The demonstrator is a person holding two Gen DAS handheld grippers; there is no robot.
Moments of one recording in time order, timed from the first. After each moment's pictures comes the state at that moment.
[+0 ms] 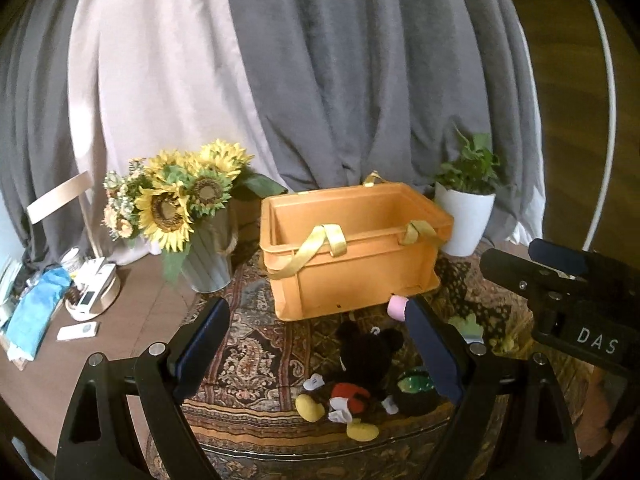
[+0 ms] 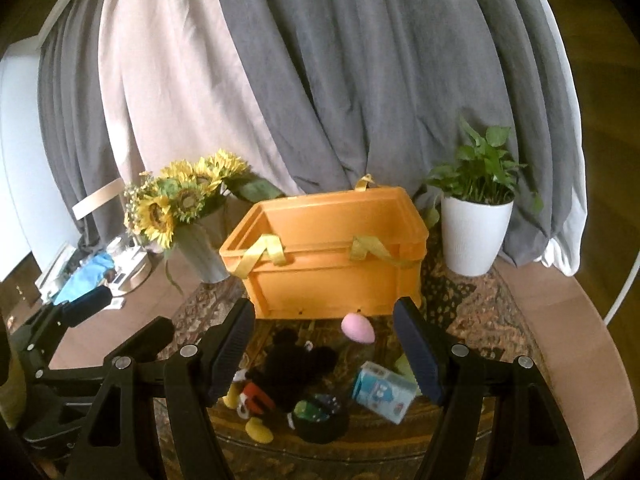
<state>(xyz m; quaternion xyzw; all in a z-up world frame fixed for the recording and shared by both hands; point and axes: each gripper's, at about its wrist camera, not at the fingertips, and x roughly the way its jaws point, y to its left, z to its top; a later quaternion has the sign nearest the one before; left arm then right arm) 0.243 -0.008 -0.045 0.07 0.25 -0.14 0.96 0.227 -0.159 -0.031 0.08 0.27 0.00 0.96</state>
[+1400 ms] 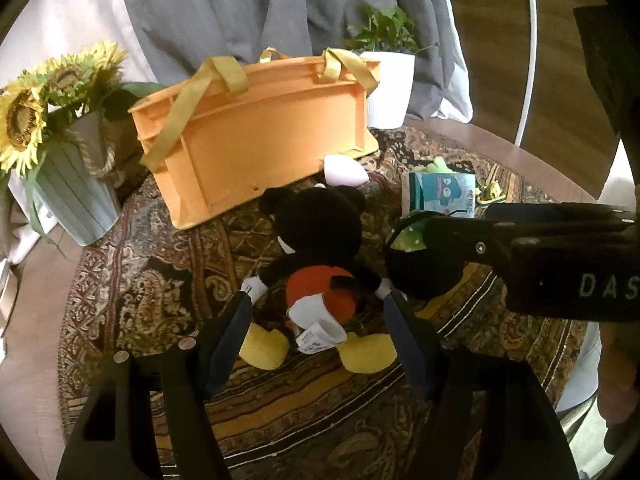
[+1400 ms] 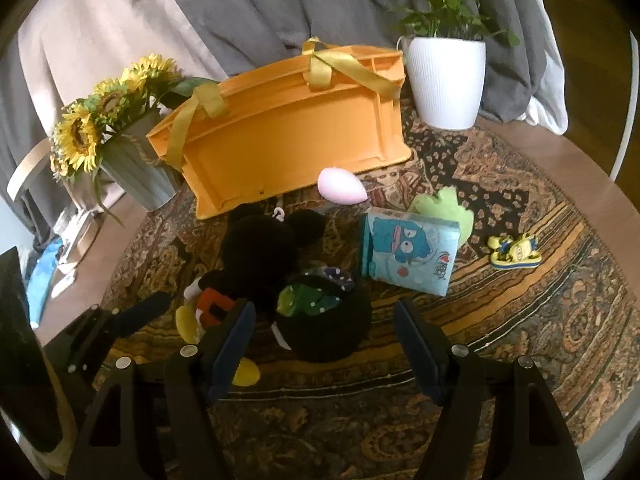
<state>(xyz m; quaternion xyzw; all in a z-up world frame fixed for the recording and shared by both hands) 0.276 -0.012 -0.196 0.16 0.33 -0.33 0.87 0.239 -0.129 -0.163 0.17 0.40 -0.08 0.90</state>
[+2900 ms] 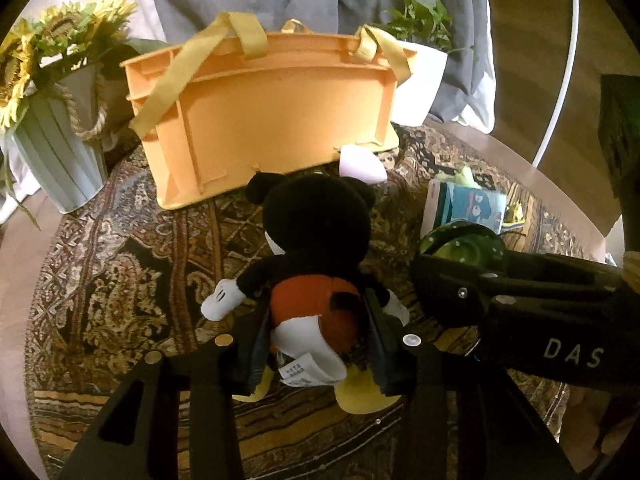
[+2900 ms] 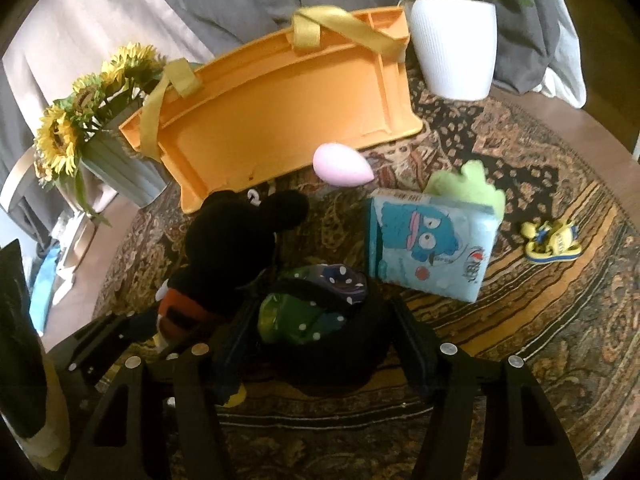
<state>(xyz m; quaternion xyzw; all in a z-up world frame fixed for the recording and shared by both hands) 0.308 -0.027 -0.209 0.10 0.38 -0.31 0.86 0.267 -0.139 -0.191 0.19 0.42 -0.08 0.89</state>
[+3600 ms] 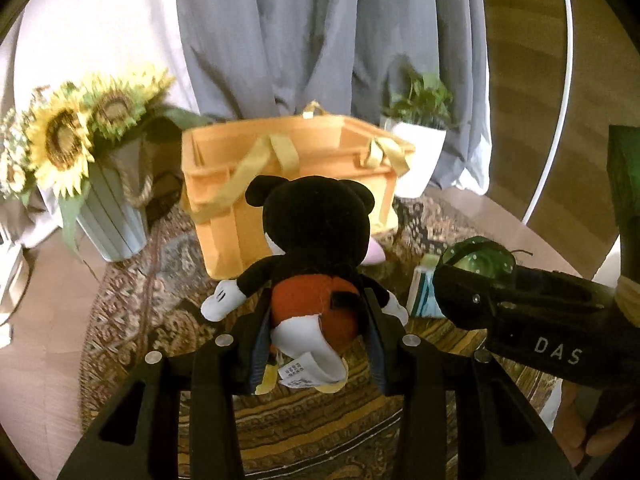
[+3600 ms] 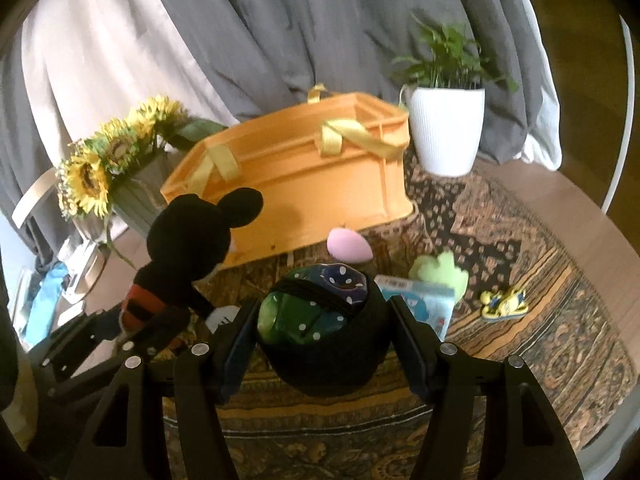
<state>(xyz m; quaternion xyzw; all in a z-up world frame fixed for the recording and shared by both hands) 0.297 0.004 -0.128 0.07 0.31 -0.30 0.90 0.248 -0.128 -0.113 0.16 0.35 -0.10 0.92</state>
